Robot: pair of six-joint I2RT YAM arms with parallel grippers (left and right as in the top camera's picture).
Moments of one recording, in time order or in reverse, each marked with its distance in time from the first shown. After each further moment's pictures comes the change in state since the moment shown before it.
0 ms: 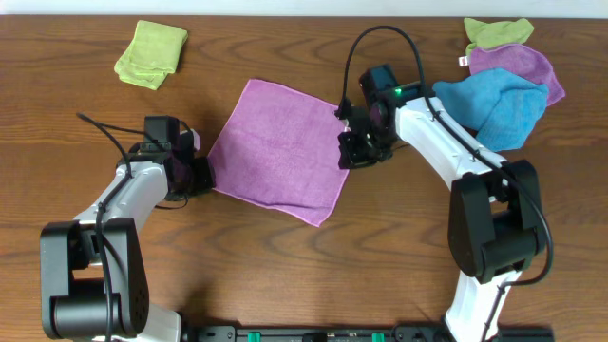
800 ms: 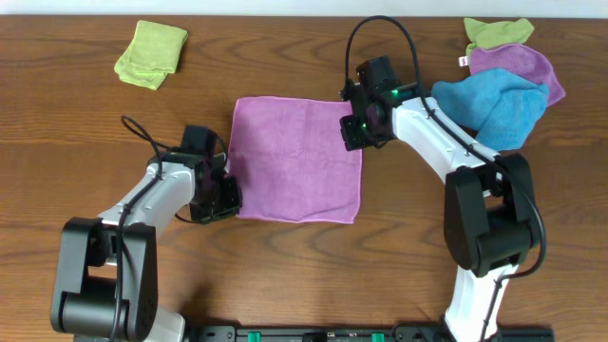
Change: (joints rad) left arm -0.191 -0.001 0.003 -0.235 0.053 -0.118; right arm -0.006 0.037 0.000 0.233 0.223 0.033
